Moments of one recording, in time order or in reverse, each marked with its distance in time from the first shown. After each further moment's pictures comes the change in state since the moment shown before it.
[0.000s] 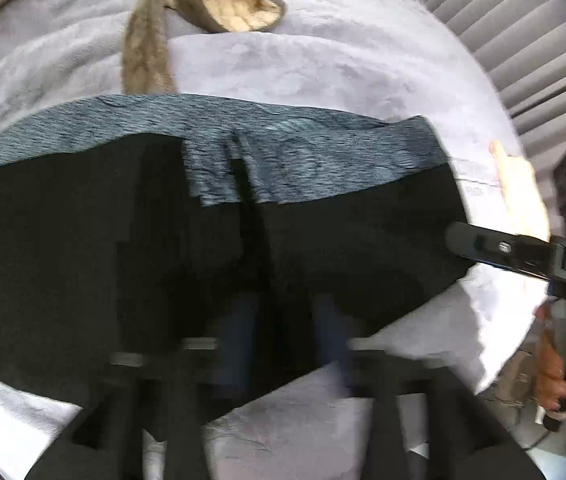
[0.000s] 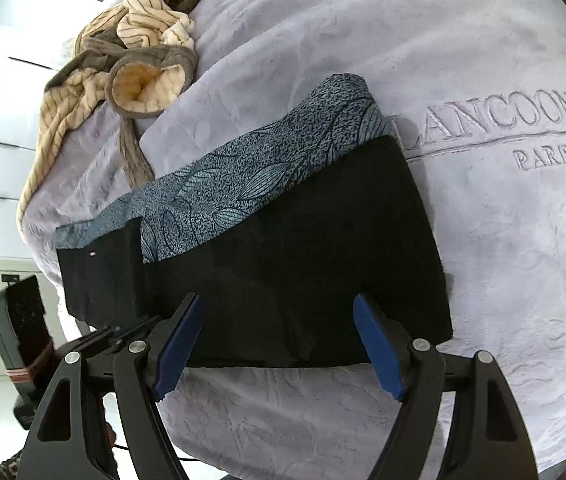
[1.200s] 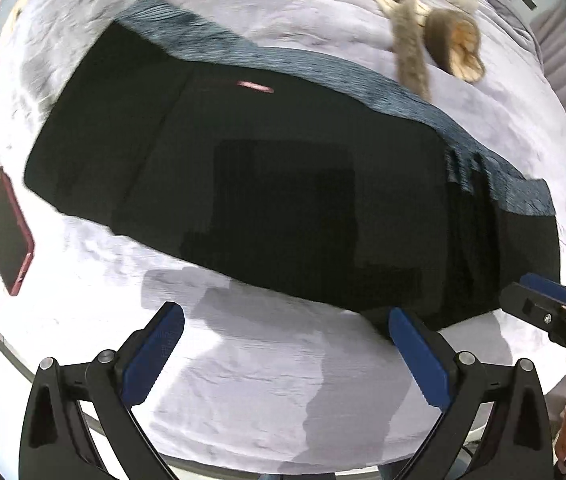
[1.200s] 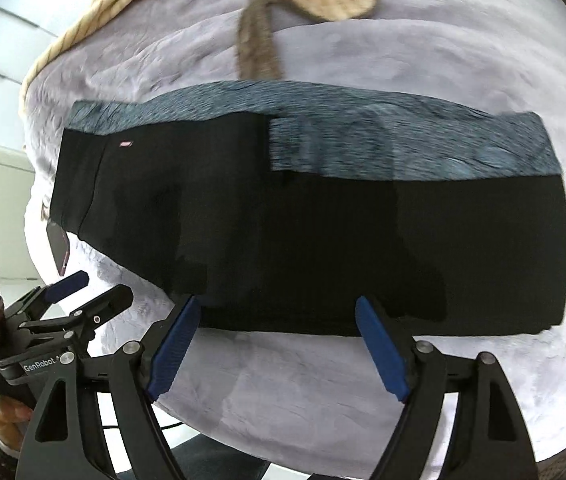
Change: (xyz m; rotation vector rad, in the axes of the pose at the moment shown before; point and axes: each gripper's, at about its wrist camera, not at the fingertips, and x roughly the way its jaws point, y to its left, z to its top) left arm -0.082 0.158 -0.078 -0.331 -0.016 0.238; right arm 0.054 0.154 -0.046 -0.314 0.136 -0.156
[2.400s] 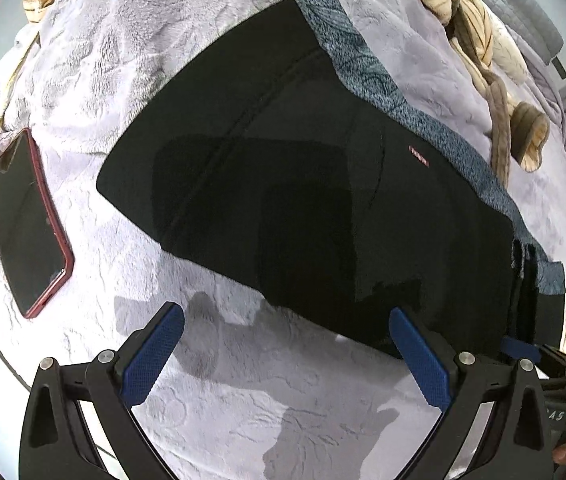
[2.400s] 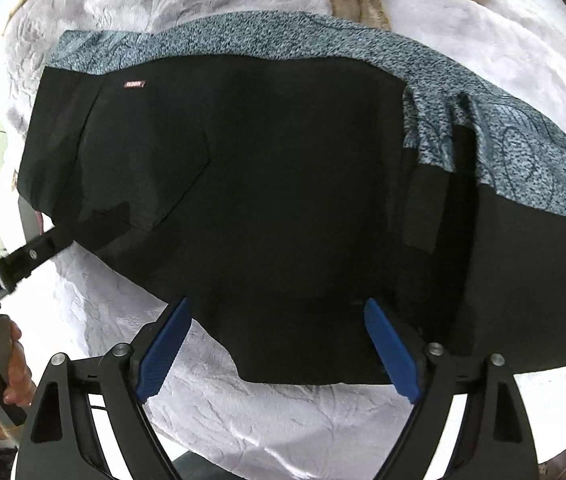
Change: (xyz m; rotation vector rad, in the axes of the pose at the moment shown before) left arm 0.003 0.131 0.014 -0.175 -0.070 -0.064; right arm 0.075 0.069 0.016 -0.069 0.115 -0.091
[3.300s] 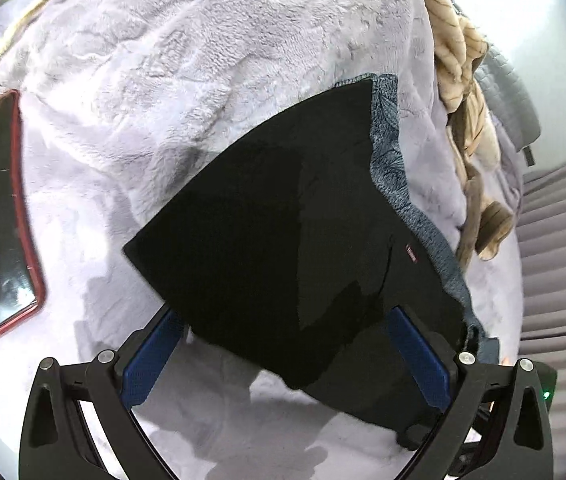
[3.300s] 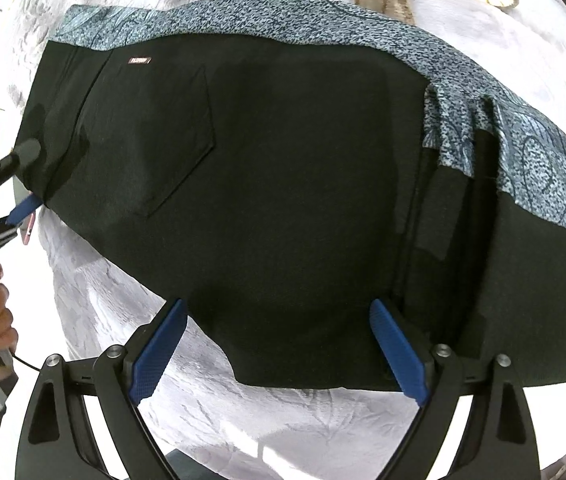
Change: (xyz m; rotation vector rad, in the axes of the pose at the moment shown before) left arm -0.002 0.071 0.017 -0.200 -0.126 -0.285; right arm 0.023 0.032 -0.013 -0.062 0.018 -0.019
